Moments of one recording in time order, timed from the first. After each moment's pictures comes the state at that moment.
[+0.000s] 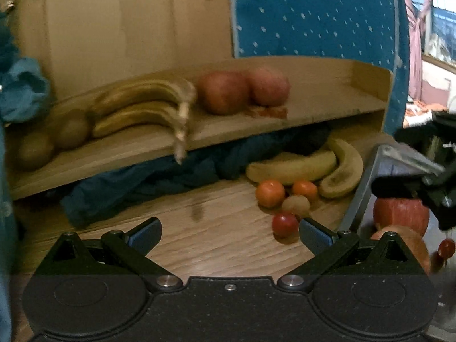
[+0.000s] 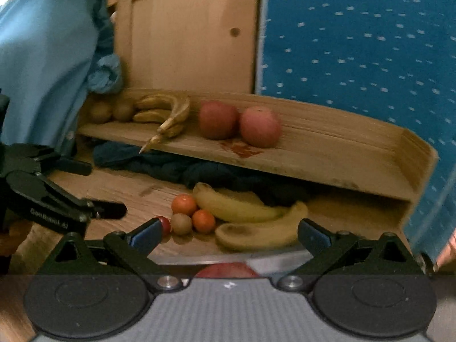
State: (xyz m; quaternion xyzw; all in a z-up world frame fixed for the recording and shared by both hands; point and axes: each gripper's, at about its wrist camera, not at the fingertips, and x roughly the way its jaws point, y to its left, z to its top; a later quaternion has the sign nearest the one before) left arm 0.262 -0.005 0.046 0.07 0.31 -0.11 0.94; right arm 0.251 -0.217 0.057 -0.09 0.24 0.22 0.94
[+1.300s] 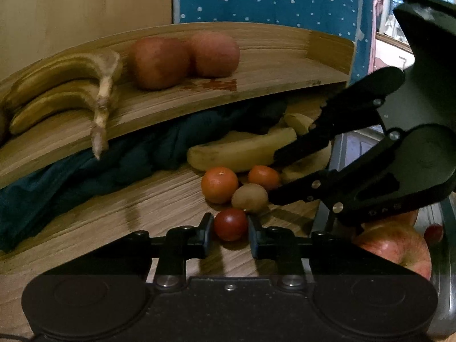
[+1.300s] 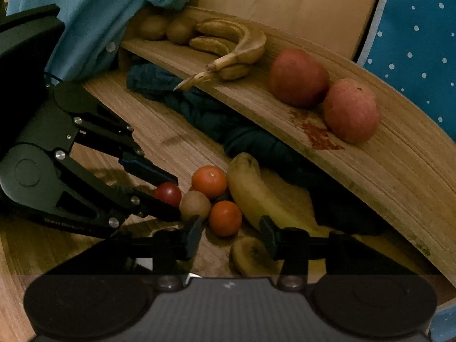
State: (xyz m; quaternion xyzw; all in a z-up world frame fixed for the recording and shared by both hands) left arm 0.303 -0.021 0.020 0.07 0.35 -0.22 0.91; right arm 0.319 -0.166 0.031 -0.24 0.33 0.33 0.85
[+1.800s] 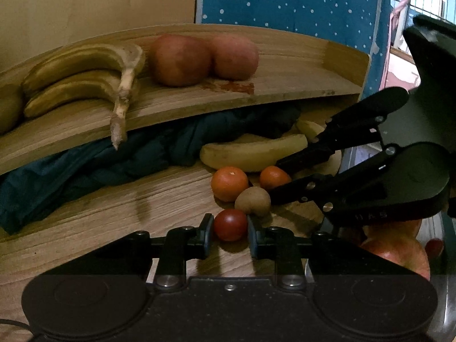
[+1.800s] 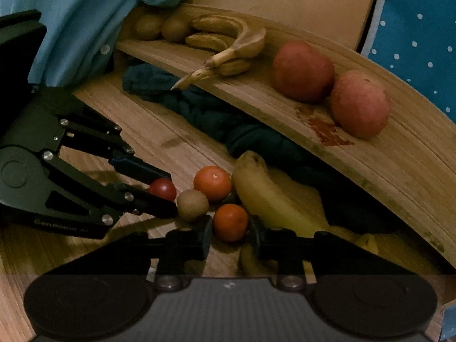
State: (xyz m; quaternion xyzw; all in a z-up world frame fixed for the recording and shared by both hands) left arm 0.299 -0.012 0.020 0.04 0.34 -0.20 0.92; right arm 0.325 -0.160 0.026 -0.22 0.33 0.32 0.86
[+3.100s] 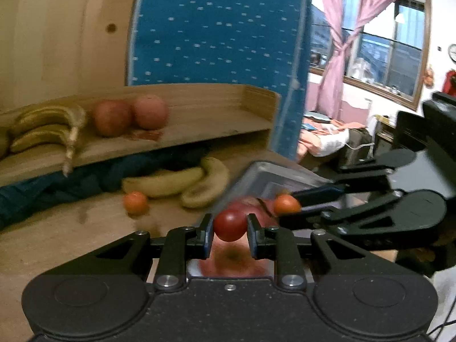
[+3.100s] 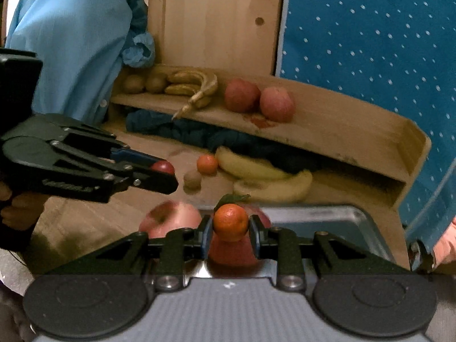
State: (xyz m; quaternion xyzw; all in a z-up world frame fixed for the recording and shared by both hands) left arm 0.178 -0.059 0.070 0.02 0.26 -0.28 0.92; right arm 0.177 -0.243 0.060 -0.11 0.27 0.23 0.93
